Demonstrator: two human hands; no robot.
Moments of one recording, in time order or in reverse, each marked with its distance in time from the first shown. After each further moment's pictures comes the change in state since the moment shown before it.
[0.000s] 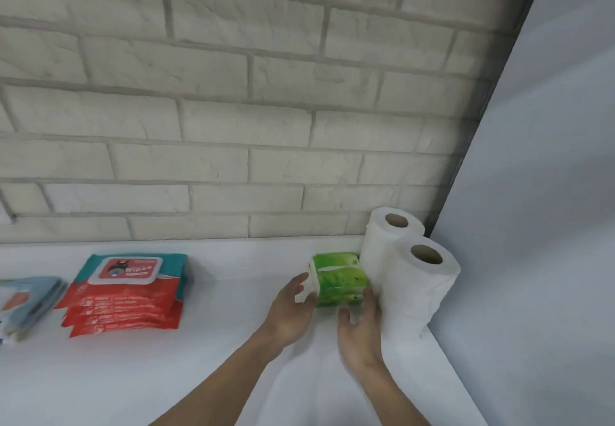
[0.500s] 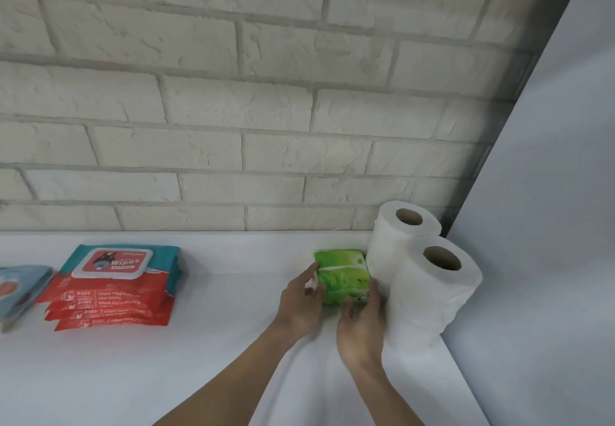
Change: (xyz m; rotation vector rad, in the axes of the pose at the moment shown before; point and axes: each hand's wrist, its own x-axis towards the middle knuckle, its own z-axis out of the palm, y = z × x) left_hand 0.052 -0.017 0.030 0.047 0.068 0.028; right_hand 0.034 0.019 0.019 -0.088 0.135 -0.043
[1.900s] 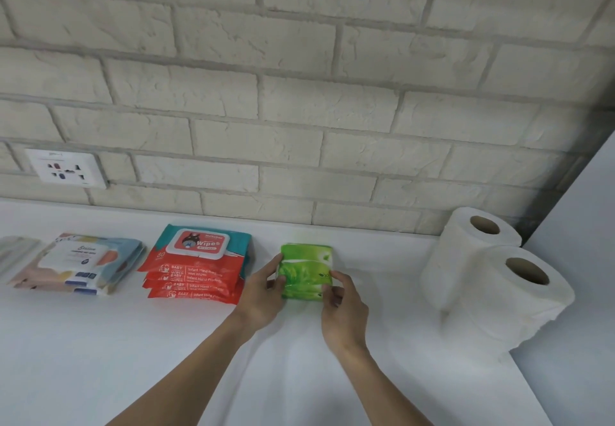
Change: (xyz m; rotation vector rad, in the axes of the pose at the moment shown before) left_hand -0.033 -0.052 -0.150 -0.129 0.152 -0.049; right_hand -0.065 -0.086 0.072 0.053 -0.312 -0.051
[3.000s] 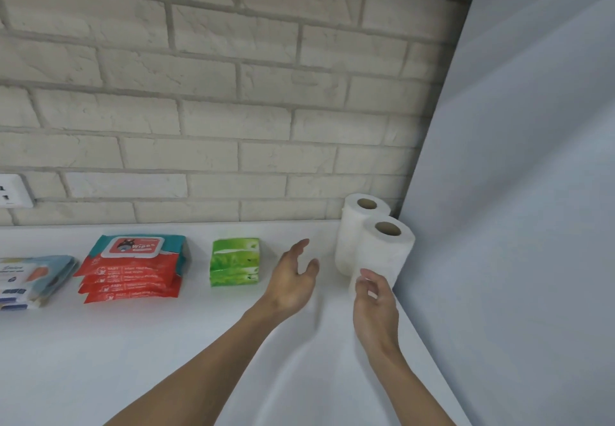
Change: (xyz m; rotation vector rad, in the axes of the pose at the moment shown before) left_hand -0.105 0.093 0.135 0.131 -0.119 0.224; right_hand -0.087 0.000 -0.187 0.350 0.261 0.117
